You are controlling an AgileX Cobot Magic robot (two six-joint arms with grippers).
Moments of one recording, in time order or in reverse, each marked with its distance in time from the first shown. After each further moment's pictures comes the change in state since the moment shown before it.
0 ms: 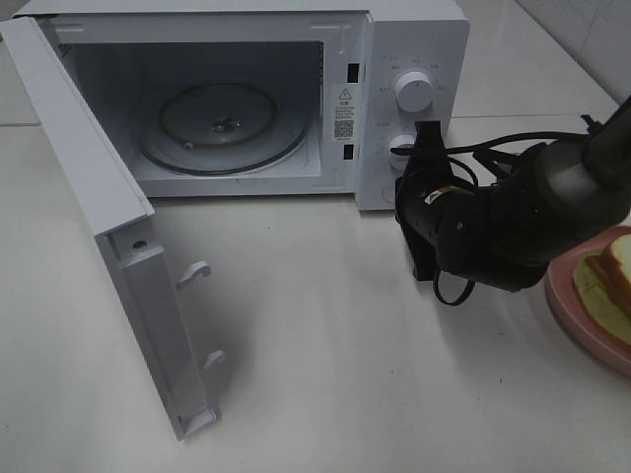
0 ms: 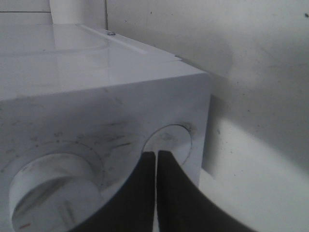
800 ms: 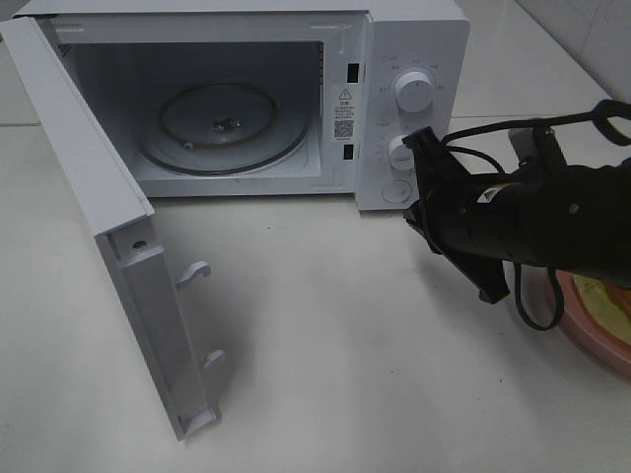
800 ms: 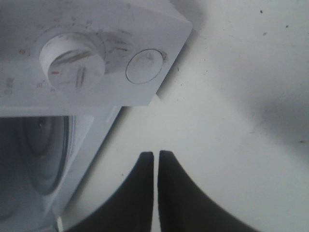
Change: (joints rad) left arm 0.000 0.000 0.000 0.000 0.000 0.000; right arm 0.000 -0.338 0.197 -0.078 0.346 -0.431
